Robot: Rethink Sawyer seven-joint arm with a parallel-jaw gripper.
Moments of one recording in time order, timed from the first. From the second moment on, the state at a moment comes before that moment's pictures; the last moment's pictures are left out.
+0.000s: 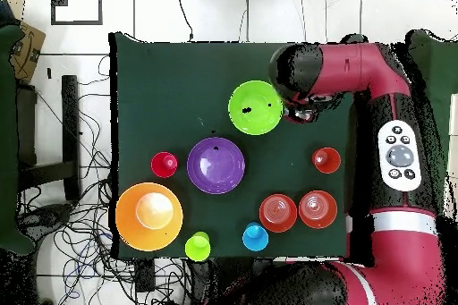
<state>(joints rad) -0.56 -0.51 0.41 1.08 -0.71 1.32 0.49</state>
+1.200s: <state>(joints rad) -0.71 -0.53 0.41 1.08 -0.73 1.32 0.41</state>
